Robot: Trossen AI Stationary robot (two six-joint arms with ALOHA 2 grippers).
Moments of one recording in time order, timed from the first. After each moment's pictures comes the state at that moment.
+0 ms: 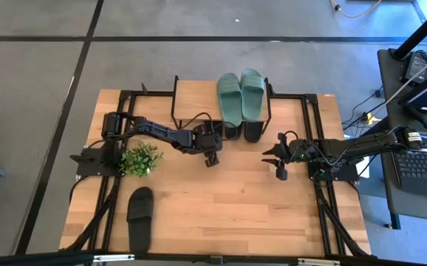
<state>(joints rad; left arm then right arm) 0.11 1.95 1.16 -0.26 -0.40 -0.17 0.04 0.76 0.21 -0.03 0.14 0.05</state>
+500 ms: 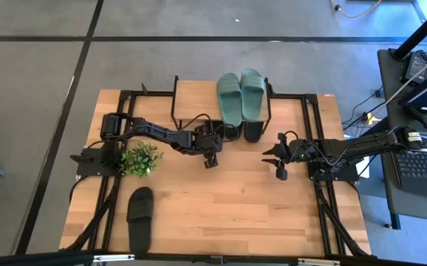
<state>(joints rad) 0.07 1.93 1.16 -0.27 -0.38 -0.12 0.04 0.76 0.21 -0.03 0.14 0.04</state>
